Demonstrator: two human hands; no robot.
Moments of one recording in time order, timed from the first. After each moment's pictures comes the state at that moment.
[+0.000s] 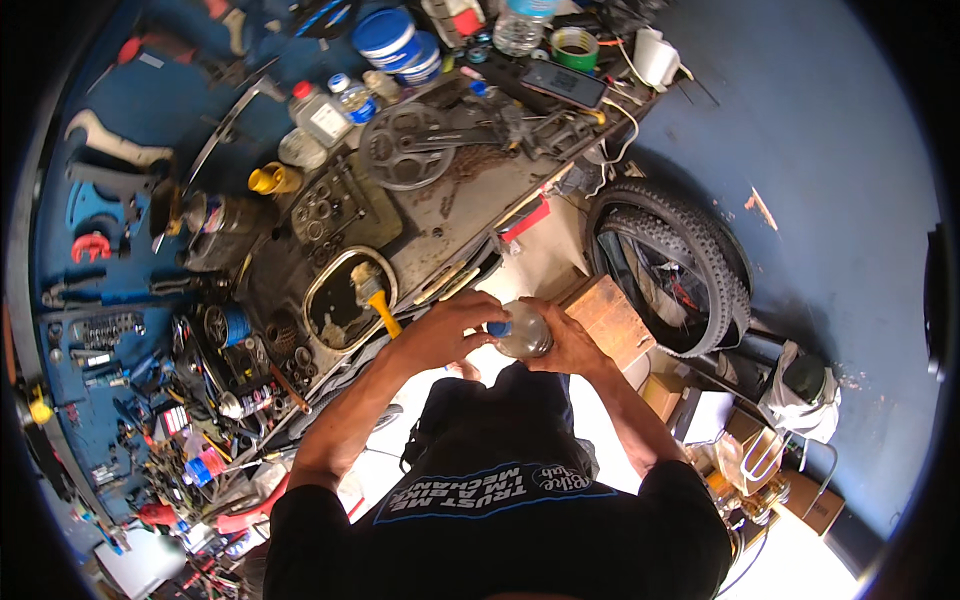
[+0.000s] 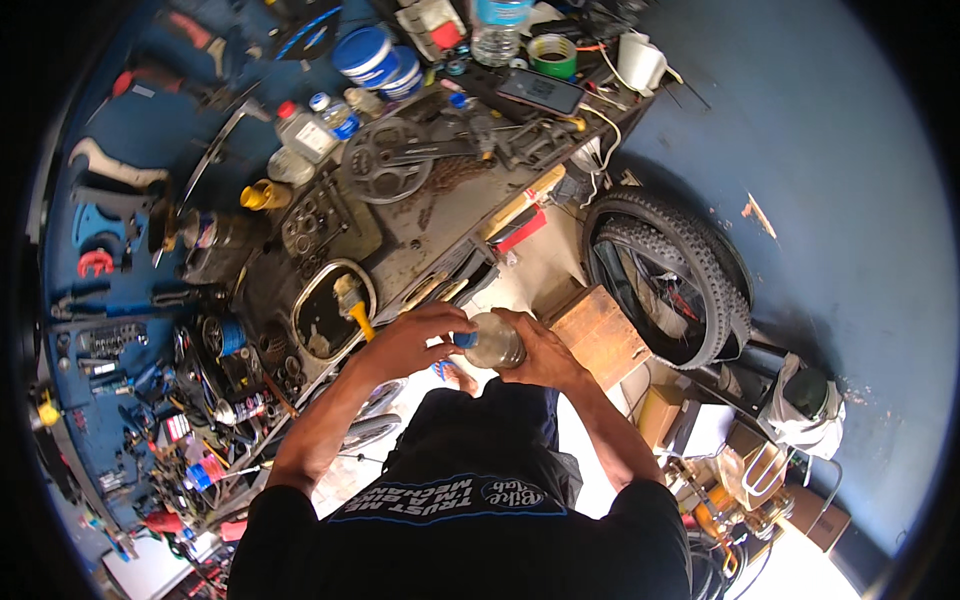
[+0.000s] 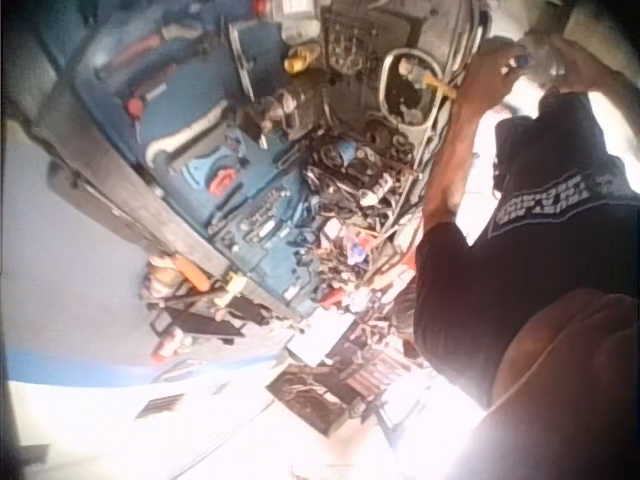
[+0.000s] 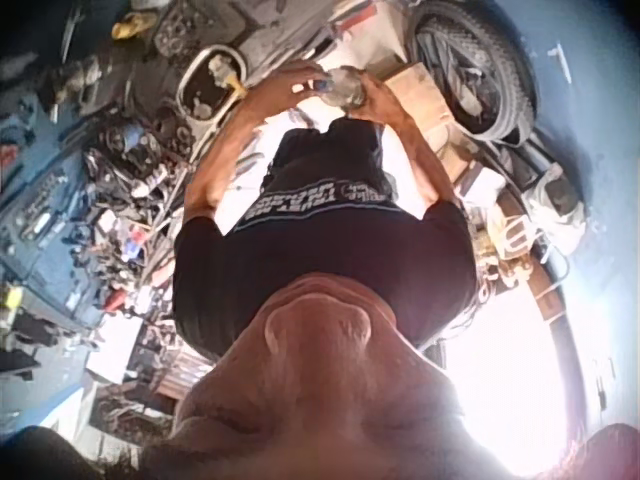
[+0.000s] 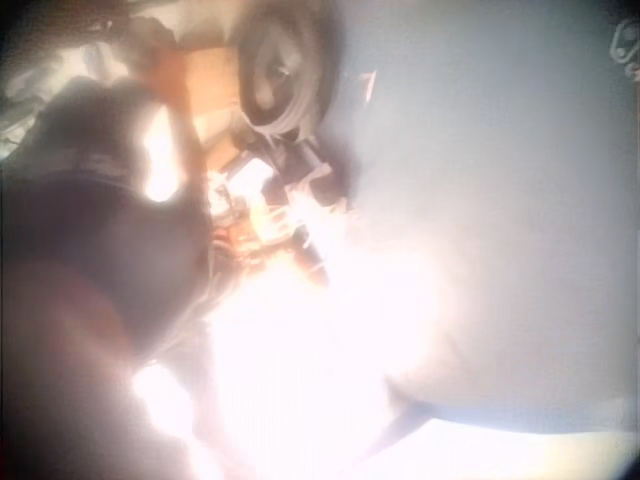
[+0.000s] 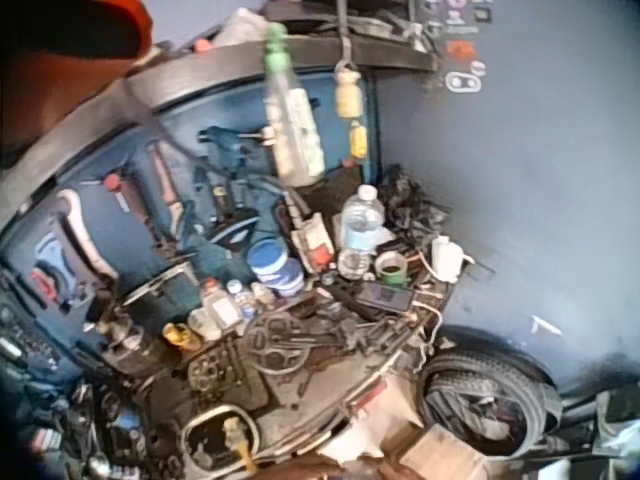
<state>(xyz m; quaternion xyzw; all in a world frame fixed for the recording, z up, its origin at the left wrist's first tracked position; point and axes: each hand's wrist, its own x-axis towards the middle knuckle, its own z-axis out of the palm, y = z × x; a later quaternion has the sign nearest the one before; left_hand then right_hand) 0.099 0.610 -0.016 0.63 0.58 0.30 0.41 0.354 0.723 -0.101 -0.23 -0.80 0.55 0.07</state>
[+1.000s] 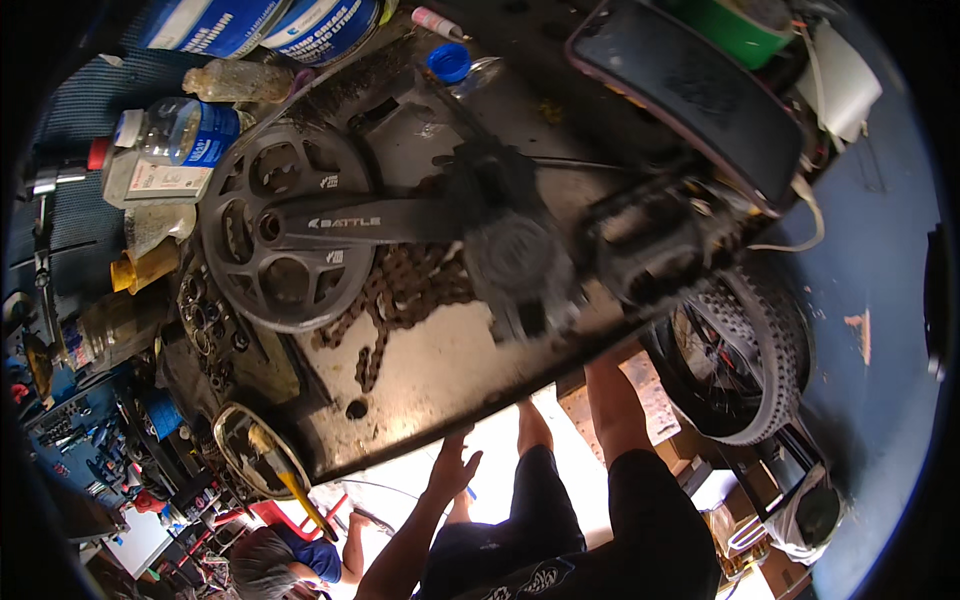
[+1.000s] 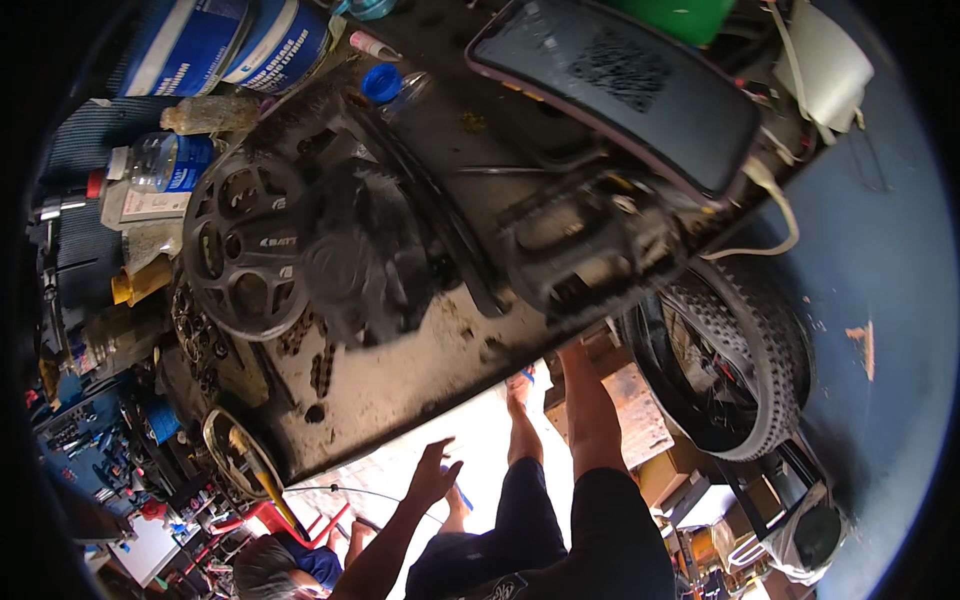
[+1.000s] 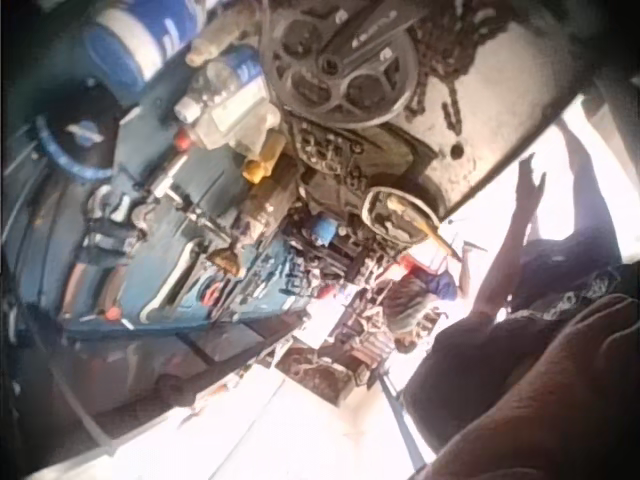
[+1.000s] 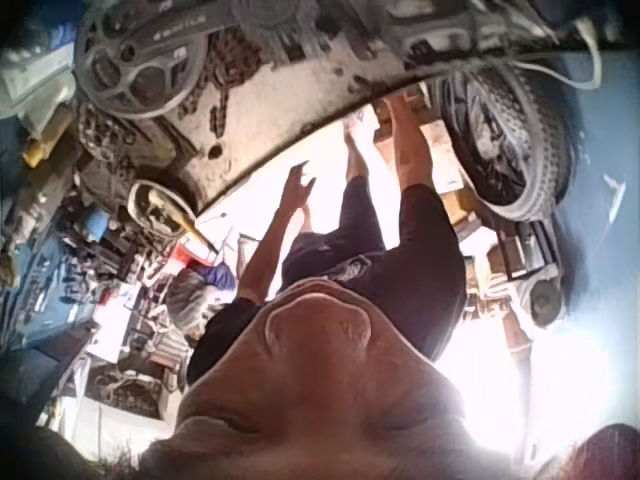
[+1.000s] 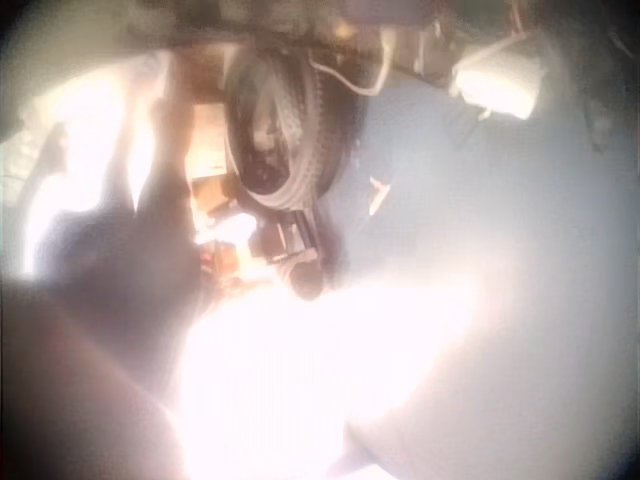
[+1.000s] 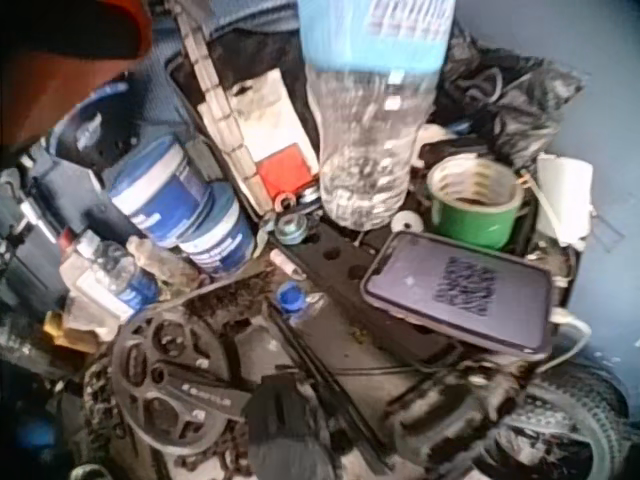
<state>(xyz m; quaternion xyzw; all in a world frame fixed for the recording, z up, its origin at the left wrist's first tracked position) 0.205 0.518 -0.360 0.26 0.82 0.24 0.45 0.297 0.879 -0.648 -0.45 -0.80 0.35 -0.19</state>
